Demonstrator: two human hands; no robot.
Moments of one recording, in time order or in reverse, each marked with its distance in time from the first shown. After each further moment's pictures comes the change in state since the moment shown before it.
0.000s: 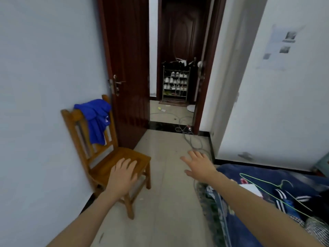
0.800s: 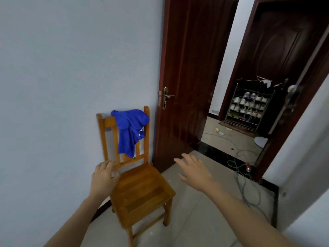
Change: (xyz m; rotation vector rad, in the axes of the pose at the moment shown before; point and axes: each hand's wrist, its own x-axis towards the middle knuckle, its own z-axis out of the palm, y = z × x) left_hand 0.169 -0.049 0.016 -0.161 0.339 -0.719; right_hand 0.311 0.071 -0.011 0.130 0.117 -0.526
